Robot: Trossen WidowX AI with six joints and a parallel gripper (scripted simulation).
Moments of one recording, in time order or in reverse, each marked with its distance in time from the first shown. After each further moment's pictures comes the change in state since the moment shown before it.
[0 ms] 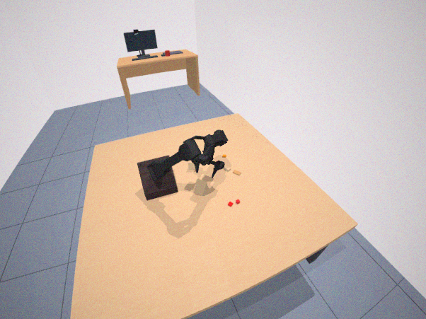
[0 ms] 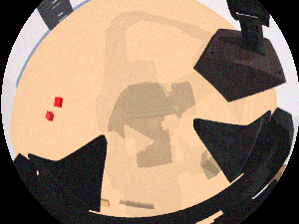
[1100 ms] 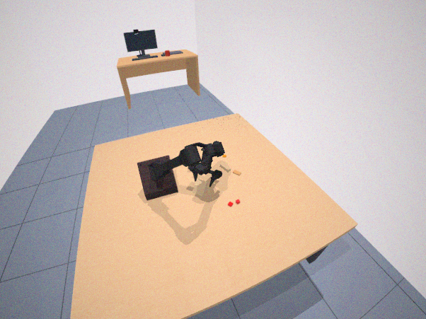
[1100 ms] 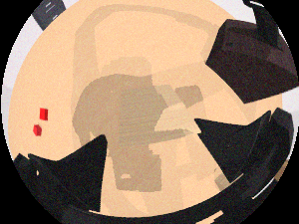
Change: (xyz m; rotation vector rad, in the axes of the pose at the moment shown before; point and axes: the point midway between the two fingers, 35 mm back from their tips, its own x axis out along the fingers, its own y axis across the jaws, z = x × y) arm 0.054 -0.002 0.000 0.048 0.004 0.002
